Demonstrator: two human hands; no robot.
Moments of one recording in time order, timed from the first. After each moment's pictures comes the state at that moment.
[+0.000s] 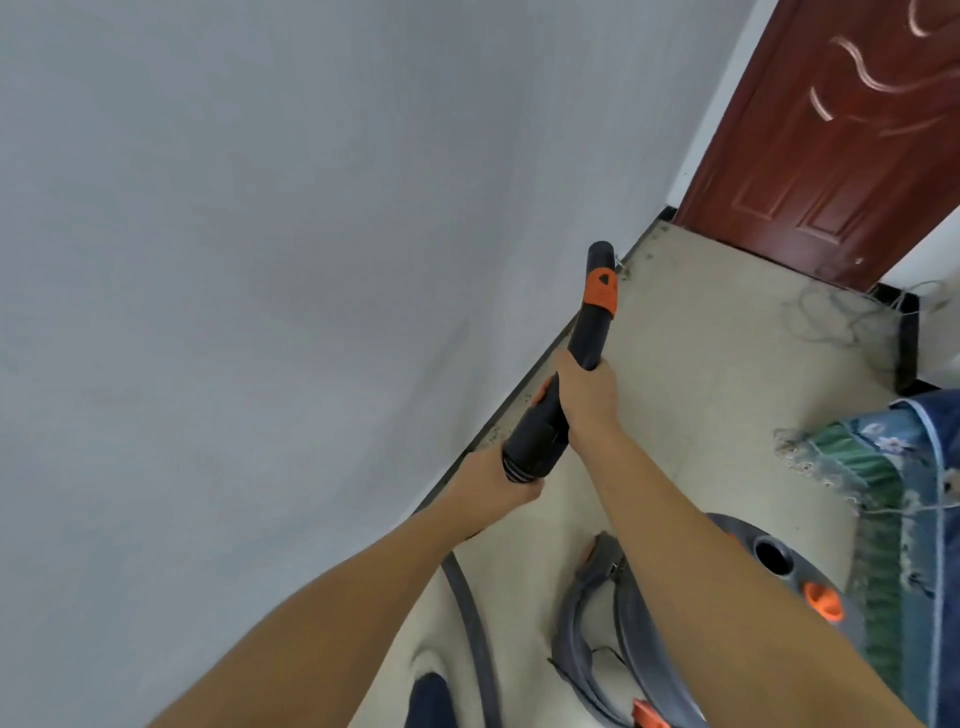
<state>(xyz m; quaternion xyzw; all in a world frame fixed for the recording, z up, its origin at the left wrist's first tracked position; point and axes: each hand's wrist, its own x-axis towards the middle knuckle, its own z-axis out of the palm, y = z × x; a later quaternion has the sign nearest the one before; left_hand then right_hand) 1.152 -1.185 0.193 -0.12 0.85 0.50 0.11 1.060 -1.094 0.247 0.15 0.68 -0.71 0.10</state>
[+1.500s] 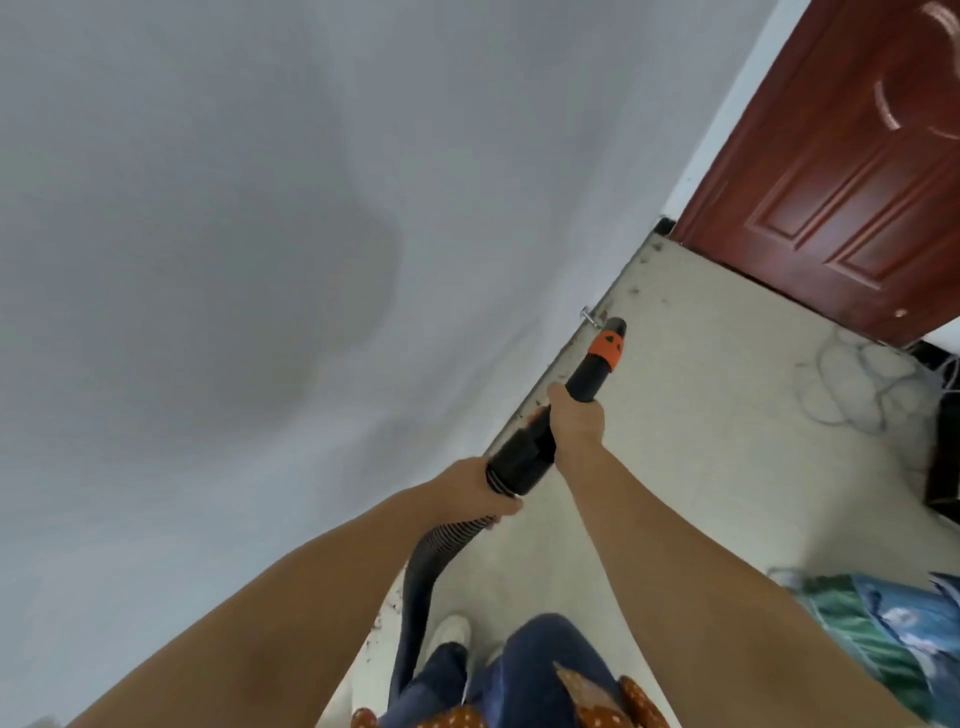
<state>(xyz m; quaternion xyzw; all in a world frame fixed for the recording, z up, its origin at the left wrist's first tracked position) 0.507 -1.159 0.137 -0.10 0.81 0.49 0.32 0.434 -1.042 0.200 0.33 0.67 -0.65 0.15</state>
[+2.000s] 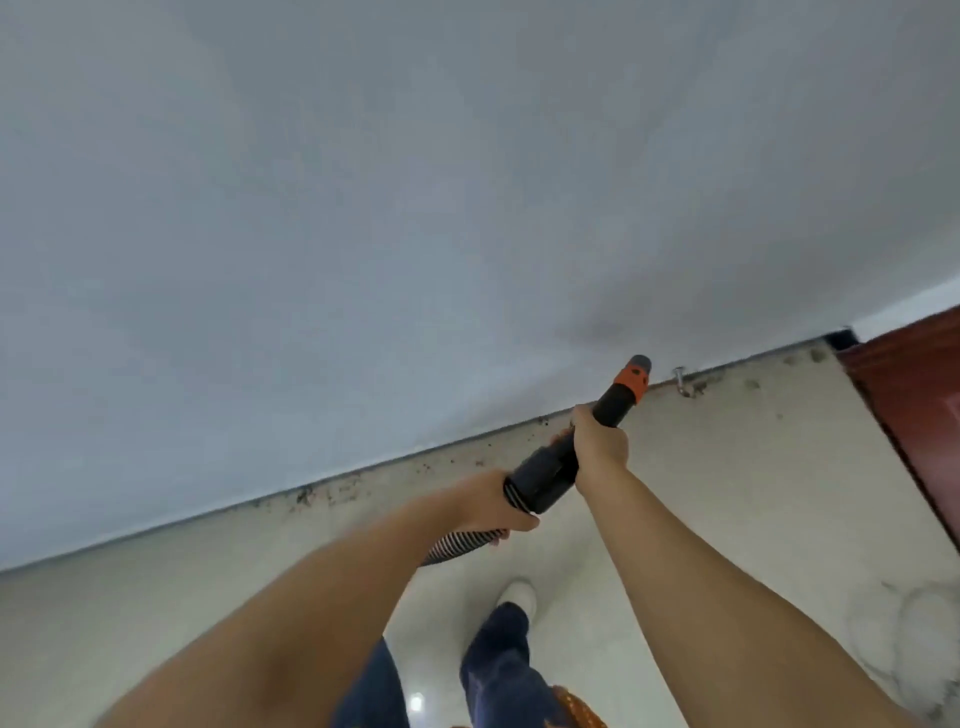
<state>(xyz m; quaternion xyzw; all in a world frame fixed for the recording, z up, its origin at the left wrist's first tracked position) 0.430 -1.057 0.083 -0.28 0.72 0.58 0.27 0.302 -1.001 0.128 0.21 0.79 -0.46 0.34</state>
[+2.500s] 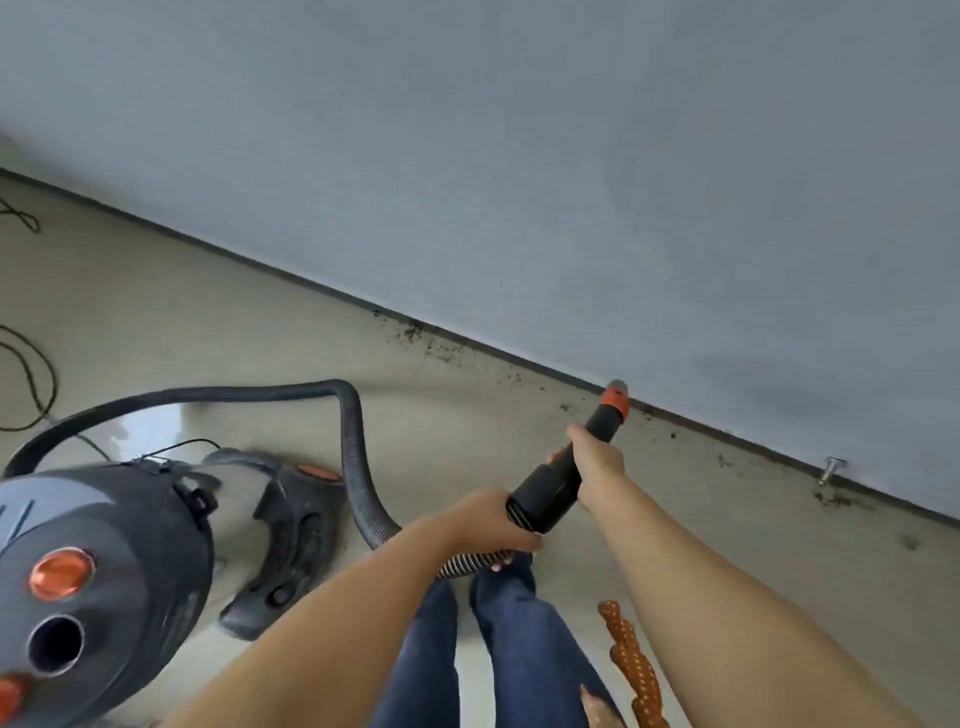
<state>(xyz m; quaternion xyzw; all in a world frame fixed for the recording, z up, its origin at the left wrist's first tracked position) 0.533 -0.878 0.016 -0.52 0.49 0.69 0.11 0.384 -0.930 0.019 0.04 0.79 -0.23 0.56</state>
